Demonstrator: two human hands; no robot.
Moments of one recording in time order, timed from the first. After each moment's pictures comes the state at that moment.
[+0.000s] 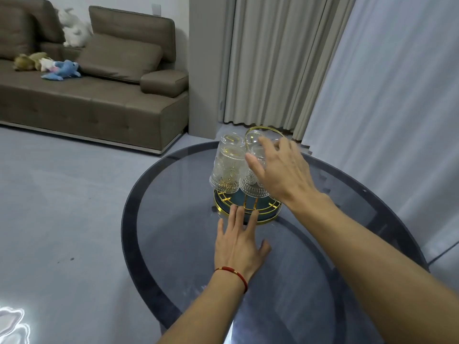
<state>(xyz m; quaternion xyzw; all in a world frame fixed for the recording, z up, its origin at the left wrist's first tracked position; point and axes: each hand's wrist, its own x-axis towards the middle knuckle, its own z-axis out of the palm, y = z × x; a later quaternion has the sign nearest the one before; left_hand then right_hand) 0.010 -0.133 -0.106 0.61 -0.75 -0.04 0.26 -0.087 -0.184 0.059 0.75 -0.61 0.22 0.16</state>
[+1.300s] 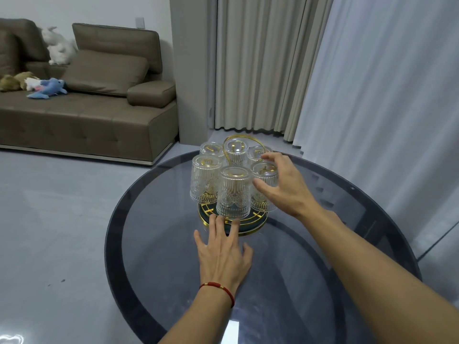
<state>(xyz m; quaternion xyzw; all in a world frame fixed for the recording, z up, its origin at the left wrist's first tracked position) 0.009 -0.132 -0.101 0.67 -0.71 0.01 0.21 -0.151 -0.196 0.028 0.75 -0.53 0.38 -0.08</state>
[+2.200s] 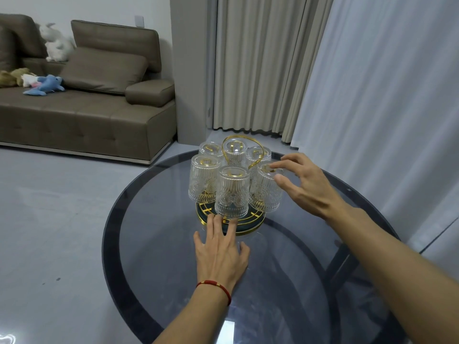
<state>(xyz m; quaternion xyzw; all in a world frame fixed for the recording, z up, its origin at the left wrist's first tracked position) 0.011 -0.133 -0.099 0.67 -0.72 -0.01 0.20 -0.204 -0.196 0.035 0.79 -0.52 0.32 -0.03</state>
